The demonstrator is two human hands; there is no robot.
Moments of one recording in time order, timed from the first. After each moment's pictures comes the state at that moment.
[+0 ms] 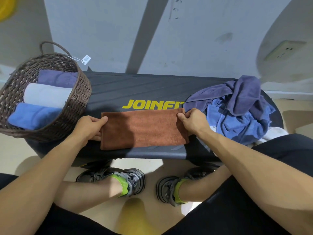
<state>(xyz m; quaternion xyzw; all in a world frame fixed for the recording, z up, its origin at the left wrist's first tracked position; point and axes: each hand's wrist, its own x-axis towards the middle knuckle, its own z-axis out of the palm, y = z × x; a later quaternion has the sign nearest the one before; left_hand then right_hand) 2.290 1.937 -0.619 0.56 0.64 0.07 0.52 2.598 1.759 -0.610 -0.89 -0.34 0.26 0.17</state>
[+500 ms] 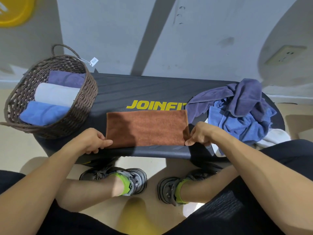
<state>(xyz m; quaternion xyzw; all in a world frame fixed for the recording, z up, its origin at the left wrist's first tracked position) 2.265 1.907 -0.594 0.66 0.62 -0.19 0.39 2.604 1.737 -0.585 -0.82 -0.30 0.49 -0.09</state>
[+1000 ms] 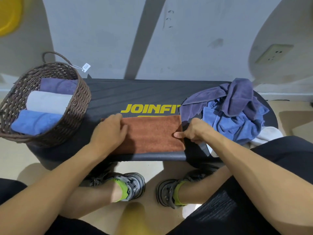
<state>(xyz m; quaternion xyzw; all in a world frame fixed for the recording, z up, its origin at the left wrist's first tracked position) 2.340 1.879 -0.575 0.88 0.44 0.04 0.17 2.603 1.743 -0.589 -0.87 -0.27 0.40 0.00</state>
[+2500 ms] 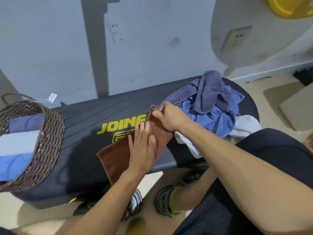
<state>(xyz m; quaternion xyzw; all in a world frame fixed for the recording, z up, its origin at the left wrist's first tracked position) 2.464 1.778 -0.627 0.87 0.38 0.07 0.31 2.632 1.756 -0.553 -0.84 -0.35 0.34 0.24</state>
